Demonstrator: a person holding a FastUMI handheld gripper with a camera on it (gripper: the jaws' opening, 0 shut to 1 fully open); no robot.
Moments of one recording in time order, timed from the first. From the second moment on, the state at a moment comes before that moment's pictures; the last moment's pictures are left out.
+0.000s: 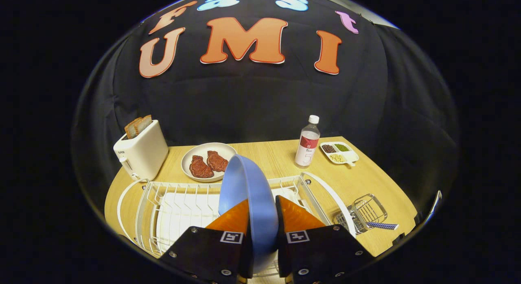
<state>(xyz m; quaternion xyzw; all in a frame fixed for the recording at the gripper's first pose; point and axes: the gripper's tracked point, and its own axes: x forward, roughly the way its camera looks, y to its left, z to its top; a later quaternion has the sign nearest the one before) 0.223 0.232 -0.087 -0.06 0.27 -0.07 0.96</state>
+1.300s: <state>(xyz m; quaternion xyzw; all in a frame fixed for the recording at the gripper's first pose) 0.058 0.137 -0.024 0.14 0.22 0.01 0.97</state>
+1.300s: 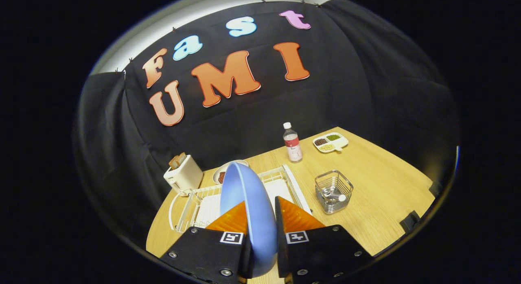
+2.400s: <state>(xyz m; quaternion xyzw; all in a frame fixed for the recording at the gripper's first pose) -0.022 0.116 -0.191 0.37 0.30 0.04 0.88</state>
